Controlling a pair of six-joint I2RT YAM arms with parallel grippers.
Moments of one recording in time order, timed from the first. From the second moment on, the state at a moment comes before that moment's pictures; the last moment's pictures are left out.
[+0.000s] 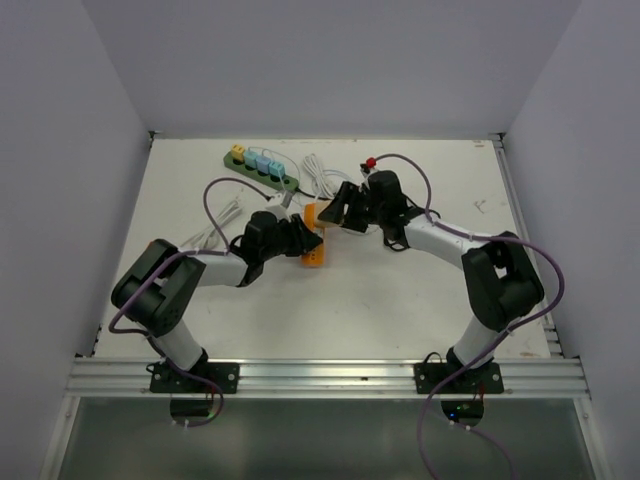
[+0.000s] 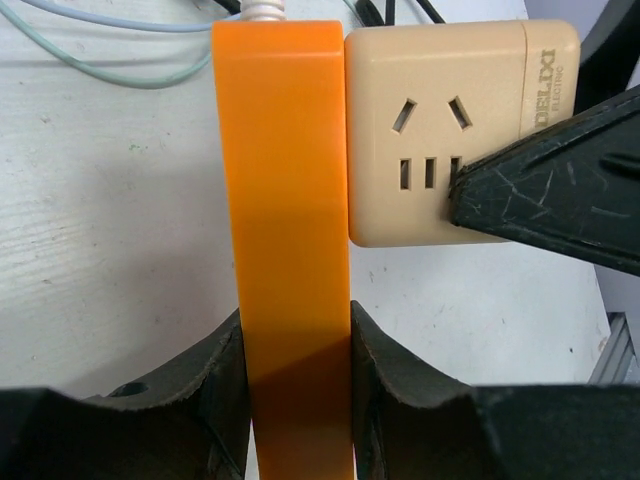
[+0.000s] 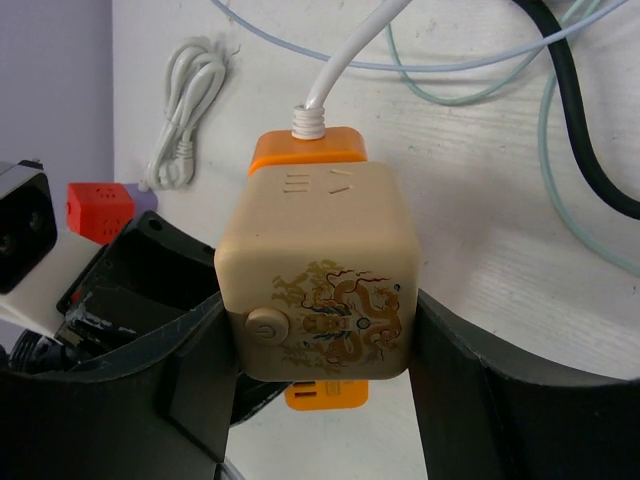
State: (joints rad) left arm -0.54 1.68 0.64 0.61 0.21 -0.67; right arm 0.51 1.71 1.09 0.05 -0.27 0.75
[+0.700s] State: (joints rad) left arm -0.51 1.68 0.73 0.48 0.23 -0.59; right arm 0.49 1.71 1.09 0.07 -0.30 0.76
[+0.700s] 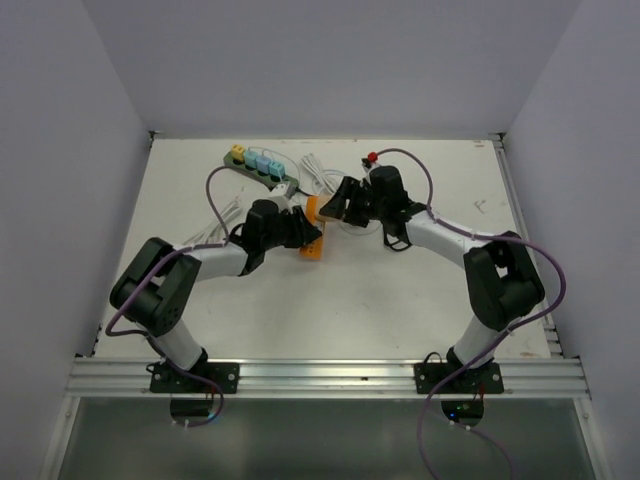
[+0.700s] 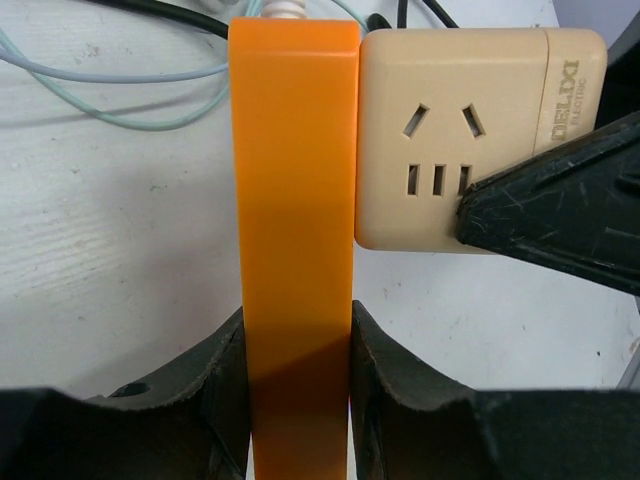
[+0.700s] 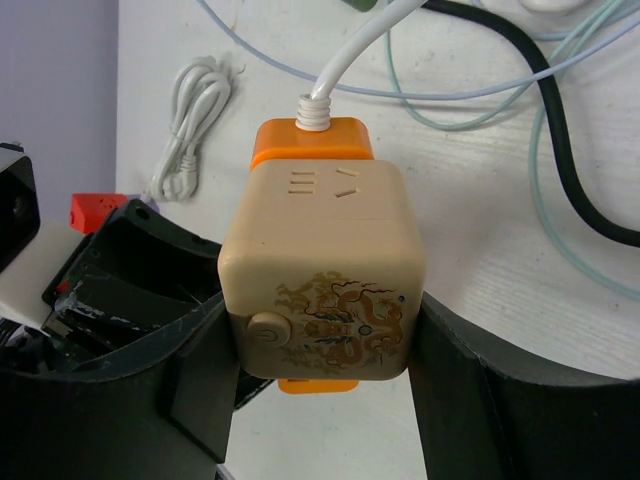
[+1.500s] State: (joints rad) left arm -0.44 1.77 0.72 0.60 0.44 -0.62; right arm 0.45 1.71 1.04 0.09 -0.35 0.76
